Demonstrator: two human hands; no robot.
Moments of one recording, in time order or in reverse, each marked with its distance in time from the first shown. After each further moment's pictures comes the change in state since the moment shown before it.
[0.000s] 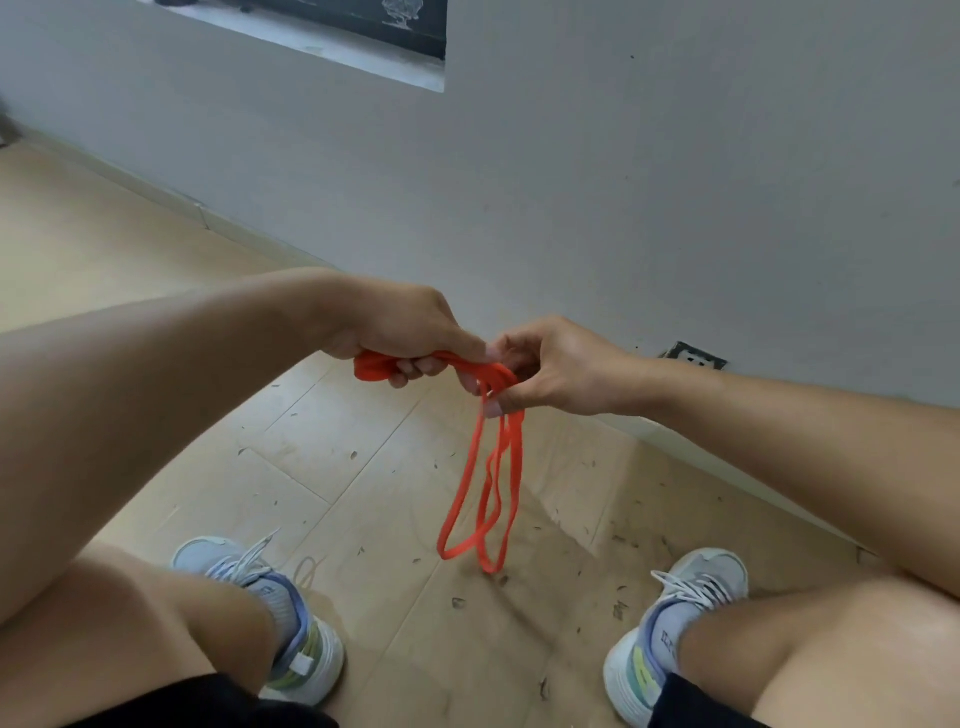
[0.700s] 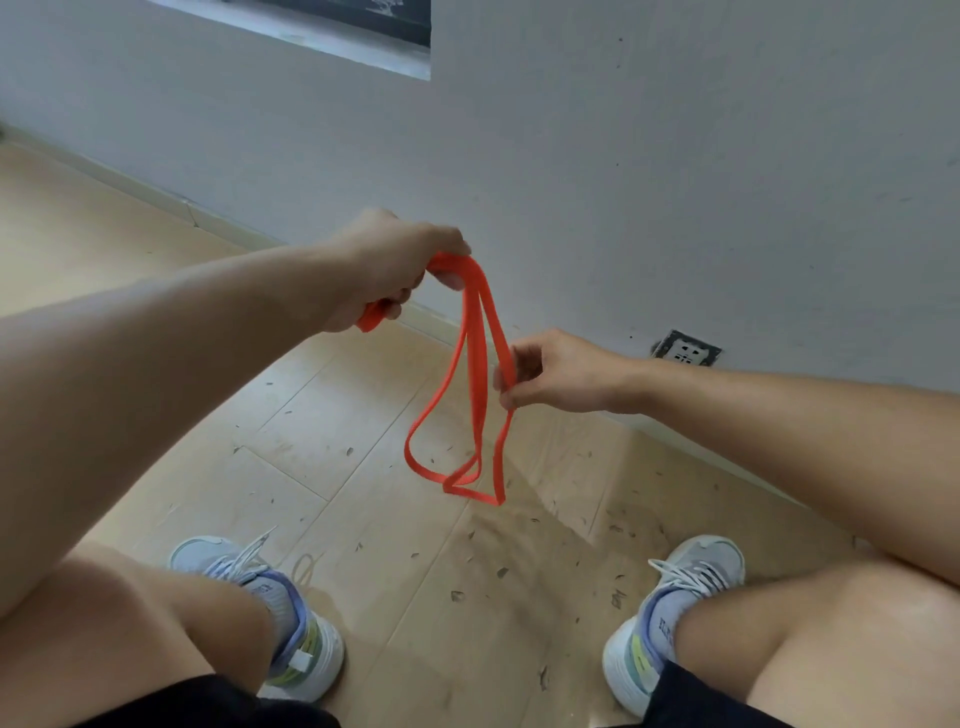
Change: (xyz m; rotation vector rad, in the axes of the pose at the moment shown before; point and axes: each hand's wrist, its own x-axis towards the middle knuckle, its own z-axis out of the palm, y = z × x) left_hand 0.006 0.010 -0.011 -0.388 0.545 0.030; right_hand 0.008 0.032 0.002 -0.092 0.034 0.133
